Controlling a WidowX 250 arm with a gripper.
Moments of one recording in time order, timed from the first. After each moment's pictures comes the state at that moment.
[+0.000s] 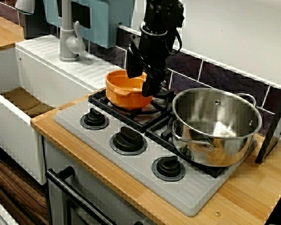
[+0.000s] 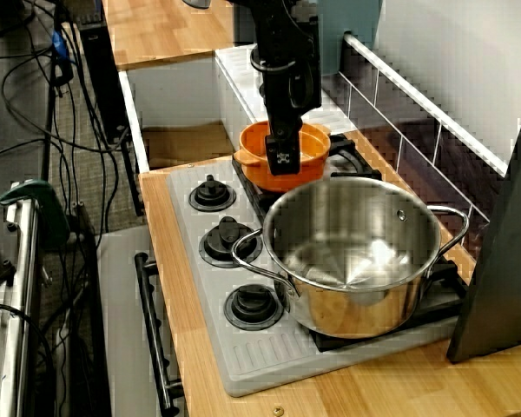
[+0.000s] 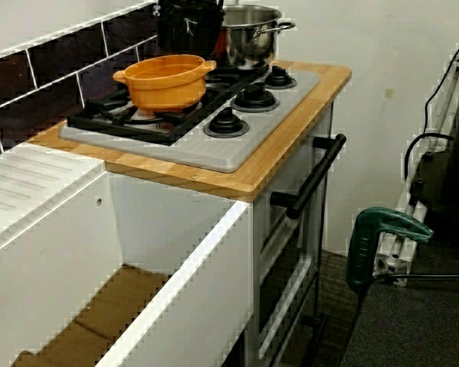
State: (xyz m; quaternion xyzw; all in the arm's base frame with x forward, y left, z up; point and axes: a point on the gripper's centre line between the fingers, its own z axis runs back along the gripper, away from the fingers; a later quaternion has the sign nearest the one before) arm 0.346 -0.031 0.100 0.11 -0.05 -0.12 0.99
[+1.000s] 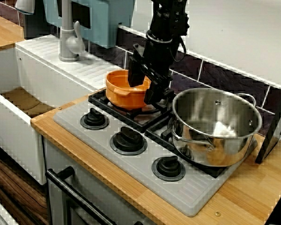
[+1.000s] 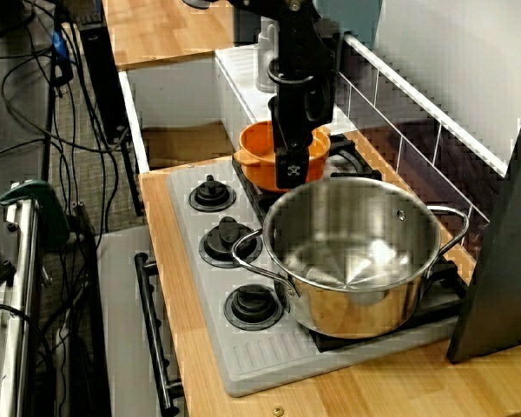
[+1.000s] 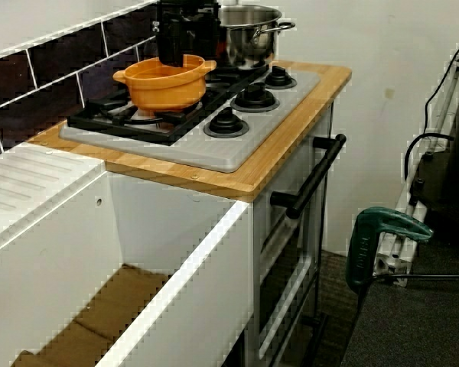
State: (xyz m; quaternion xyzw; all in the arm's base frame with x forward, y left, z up) arm 0.350 -0.033 0.085 0.09 0.01 -0.10 0.99
